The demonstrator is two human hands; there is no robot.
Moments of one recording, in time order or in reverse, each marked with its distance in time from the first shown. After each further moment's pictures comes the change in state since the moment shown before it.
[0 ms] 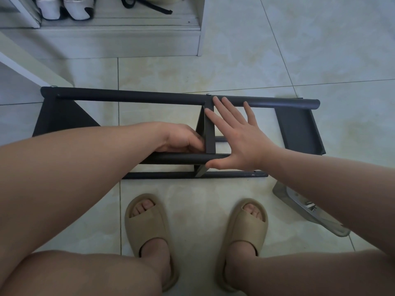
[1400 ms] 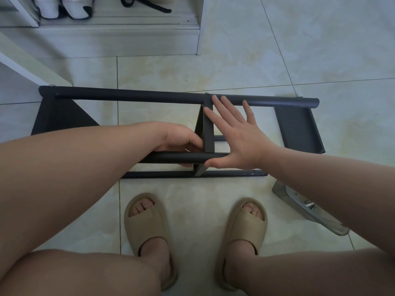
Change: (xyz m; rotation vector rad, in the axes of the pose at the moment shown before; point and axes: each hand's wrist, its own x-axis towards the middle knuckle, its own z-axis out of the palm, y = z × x) left_hand -0.001 0.001 0.001 -0.020 -0.058 -0.124; right_hand 0.000 0.001 0.001 0.000 0.010 -0.003
